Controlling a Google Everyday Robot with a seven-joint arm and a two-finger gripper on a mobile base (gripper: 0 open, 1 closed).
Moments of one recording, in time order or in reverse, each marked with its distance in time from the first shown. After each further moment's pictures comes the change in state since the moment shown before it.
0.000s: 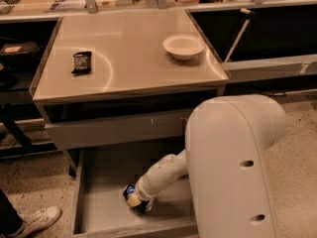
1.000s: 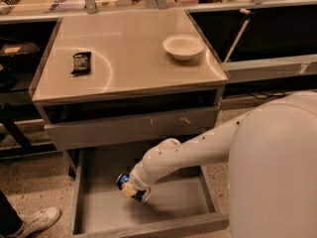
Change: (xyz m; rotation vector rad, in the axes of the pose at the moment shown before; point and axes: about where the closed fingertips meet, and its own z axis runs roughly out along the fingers) arm -0.047 0.028 -0.084 0.009 -0.024 -0.029
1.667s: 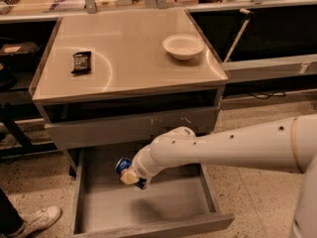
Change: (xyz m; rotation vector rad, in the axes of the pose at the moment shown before) arm -0.038 0.003 -0.073 0.032 -0.116 -0.084
